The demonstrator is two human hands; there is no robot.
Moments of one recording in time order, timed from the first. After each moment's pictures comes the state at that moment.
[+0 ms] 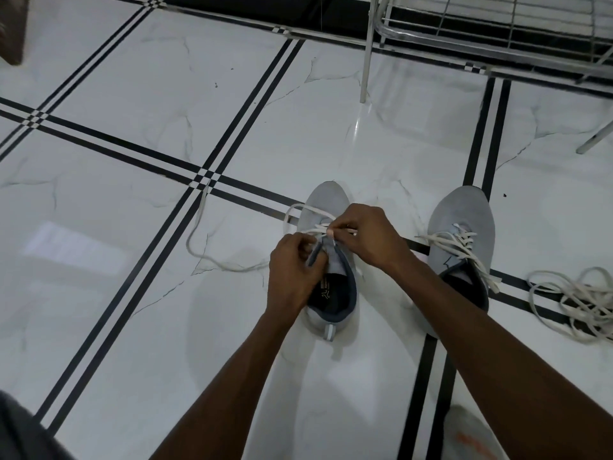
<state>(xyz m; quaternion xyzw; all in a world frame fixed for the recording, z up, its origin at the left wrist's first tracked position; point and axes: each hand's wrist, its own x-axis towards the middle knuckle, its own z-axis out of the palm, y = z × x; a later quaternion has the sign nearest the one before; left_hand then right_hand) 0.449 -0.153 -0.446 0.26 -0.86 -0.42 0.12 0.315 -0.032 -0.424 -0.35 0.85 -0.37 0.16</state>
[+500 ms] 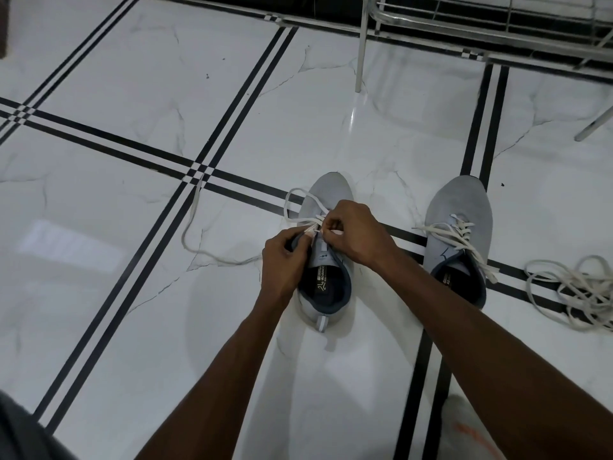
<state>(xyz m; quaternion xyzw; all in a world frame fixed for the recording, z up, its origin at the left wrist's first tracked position) 0.444 -0.160 -0.453 0.30 -0.74 -0.59 0.13 0.325 -0.043 -0.429 -0.36 0.86 -0.32 0.16</state>
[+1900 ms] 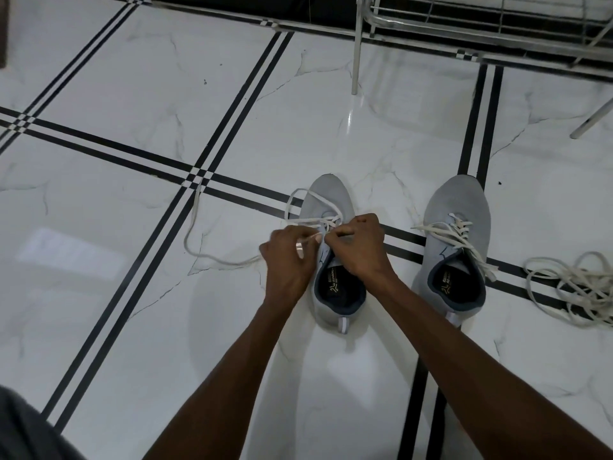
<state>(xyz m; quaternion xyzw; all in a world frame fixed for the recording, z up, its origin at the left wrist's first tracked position) 0.443 -0.158 -0.455 0.23 -0.89 -0.37 0.16 0.359 -0.037 -0.432 -0.09 0.87 -0.45 0.19</state>
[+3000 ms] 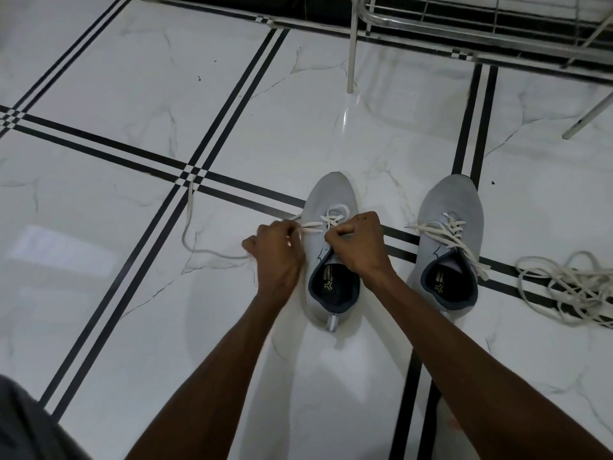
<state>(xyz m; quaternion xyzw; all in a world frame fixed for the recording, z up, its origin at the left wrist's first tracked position) 0.431 -0.167 -0.458 0.31 -0.89 -0.29 0.14 0.349 -0.031 -0.444 -0.10 0.87 -0.47 0.15</state>
